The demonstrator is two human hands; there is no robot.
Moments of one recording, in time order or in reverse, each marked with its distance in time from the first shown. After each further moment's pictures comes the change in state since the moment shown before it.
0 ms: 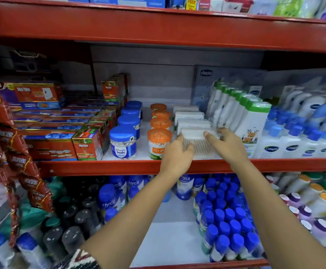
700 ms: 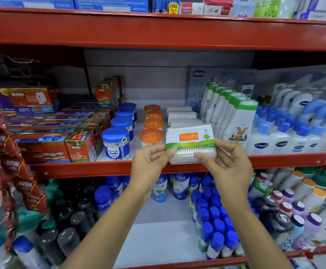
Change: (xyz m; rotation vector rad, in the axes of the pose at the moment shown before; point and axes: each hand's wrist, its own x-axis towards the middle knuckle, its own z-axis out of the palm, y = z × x) left_hand -0.049 0.005 -0.043 -0.616 -0.016 -0.190; right_hand -0.088 0.013 0.000 0.804 0.242 -0.212
